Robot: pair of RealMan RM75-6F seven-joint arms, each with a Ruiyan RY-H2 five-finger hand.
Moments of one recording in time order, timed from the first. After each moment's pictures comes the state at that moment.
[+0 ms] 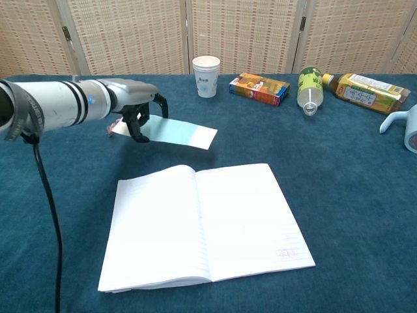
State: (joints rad) left arm -1.10 -1.61 -0.19 -1.27 0.60 0.77 0.67; right arm 0.00 -1.08 0.05 -1.61 -1.50 1.52 0.03
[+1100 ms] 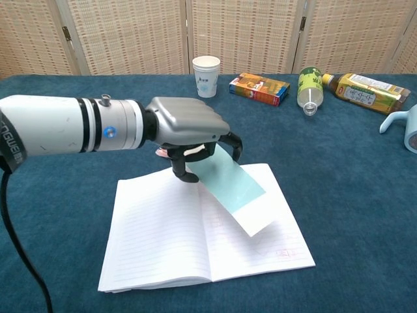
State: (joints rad) left arm -1.14 -1.57 -0.09 -1.44 1.24 0.68 0.48; right arm -0.01 -1.09 0.05 -1.62 -1.50 1.53 0.02
